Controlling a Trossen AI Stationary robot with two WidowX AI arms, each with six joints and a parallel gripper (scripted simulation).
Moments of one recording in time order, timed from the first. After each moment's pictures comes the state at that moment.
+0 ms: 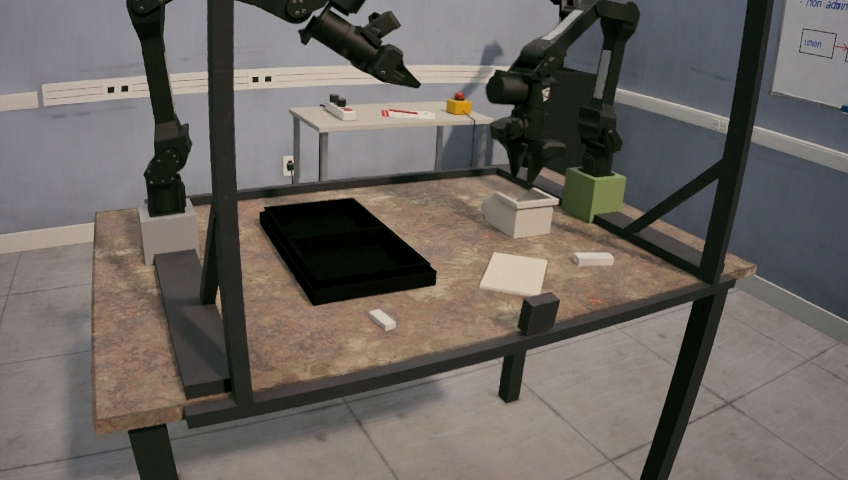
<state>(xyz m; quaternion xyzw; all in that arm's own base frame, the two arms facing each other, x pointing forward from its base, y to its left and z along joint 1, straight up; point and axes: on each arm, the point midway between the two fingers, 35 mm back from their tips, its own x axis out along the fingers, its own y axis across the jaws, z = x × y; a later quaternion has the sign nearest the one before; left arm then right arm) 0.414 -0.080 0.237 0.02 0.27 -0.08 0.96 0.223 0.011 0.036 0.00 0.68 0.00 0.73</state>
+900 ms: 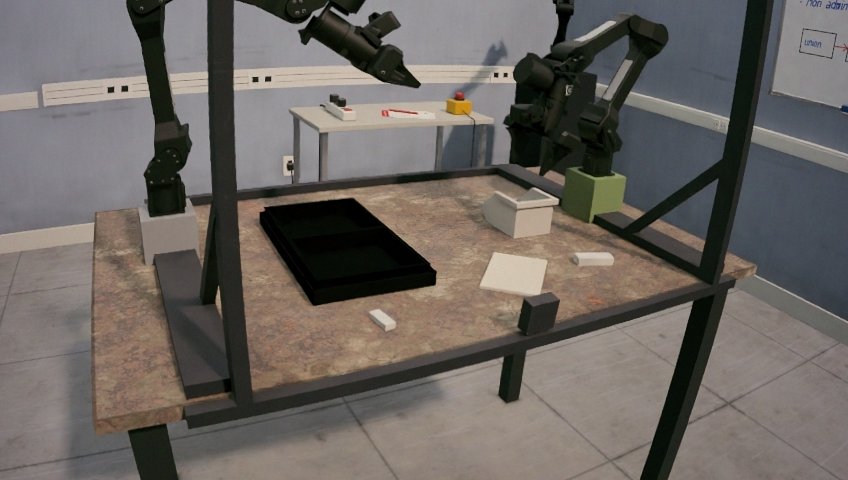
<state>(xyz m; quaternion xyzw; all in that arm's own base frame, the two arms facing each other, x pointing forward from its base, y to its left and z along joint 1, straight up) 0.414 -0.080 0.237 0.02 0.27 -0.08 0.96 0.197 0.003 0.053 -0.02 0.57 0.02 0.82</state>
